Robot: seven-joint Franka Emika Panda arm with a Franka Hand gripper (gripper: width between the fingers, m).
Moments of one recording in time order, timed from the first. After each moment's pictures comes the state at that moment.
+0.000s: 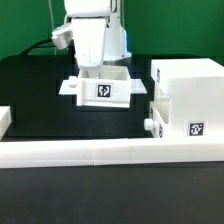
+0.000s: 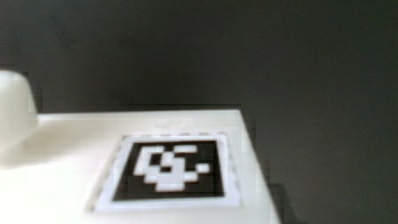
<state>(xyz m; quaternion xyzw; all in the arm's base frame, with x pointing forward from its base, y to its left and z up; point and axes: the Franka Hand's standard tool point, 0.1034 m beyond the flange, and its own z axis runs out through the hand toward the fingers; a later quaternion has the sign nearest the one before) 0.491 -0.048 0.067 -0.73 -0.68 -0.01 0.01</state>
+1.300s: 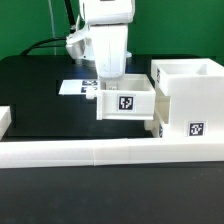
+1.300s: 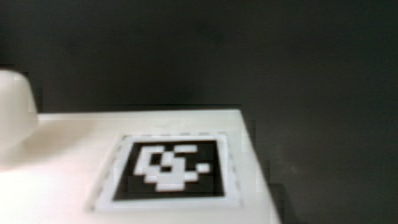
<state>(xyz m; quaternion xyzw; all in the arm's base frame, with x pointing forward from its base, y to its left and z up) 0.538 -0.022 0.063 -0.72 -0.69 -0.02 0.01</state>
